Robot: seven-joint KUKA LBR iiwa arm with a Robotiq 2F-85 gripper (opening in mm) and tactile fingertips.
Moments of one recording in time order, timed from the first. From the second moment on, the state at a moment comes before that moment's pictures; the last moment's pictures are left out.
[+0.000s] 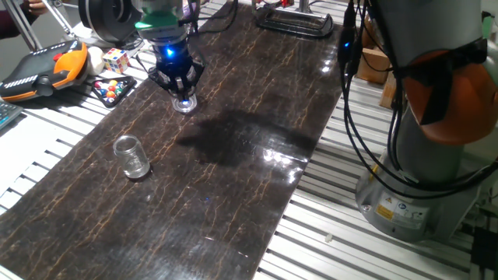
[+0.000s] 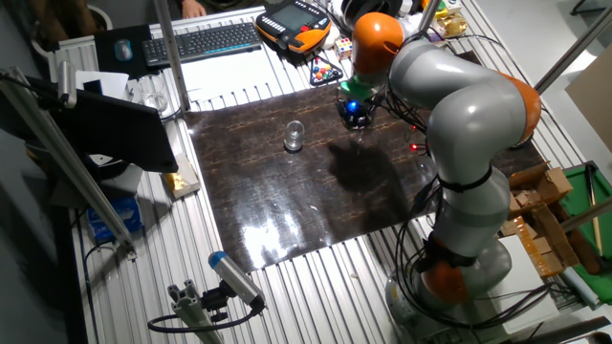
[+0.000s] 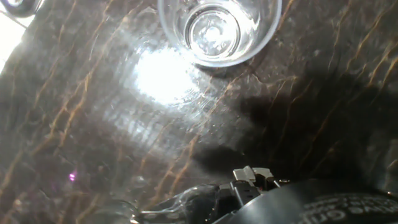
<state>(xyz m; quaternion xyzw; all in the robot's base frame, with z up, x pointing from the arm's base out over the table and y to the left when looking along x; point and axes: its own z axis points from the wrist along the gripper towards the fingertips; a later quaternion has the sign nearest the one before) 0.564 0.042 0.154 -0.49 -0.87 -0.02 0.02</state>
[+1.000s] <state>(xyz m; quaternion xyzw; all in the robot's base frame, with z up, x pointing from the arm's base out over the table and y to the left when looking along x) 0.570 0.059 0.135 -0.63 -0.77 -0.07 0.07</state>
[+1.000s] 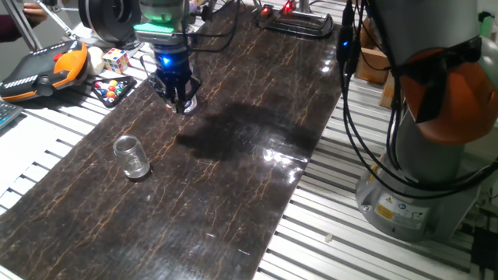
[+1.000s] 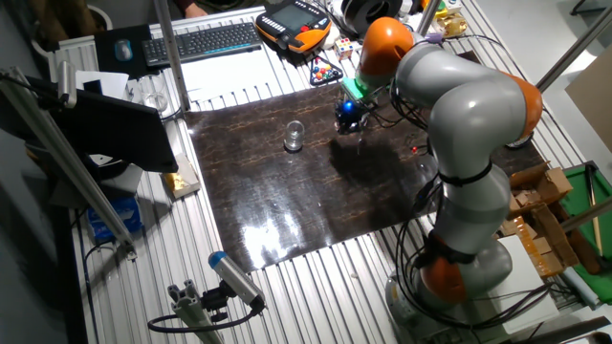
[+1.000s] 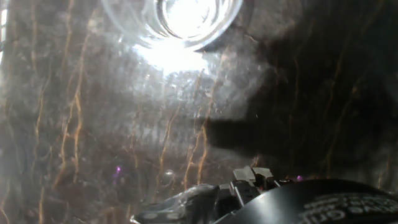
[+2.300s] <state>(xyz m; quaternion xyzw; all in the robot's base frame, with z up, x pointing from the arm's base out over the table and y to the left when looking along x) 0.574 0.065 0.136 -0.62 -0.78 -0.03 0.11</state>
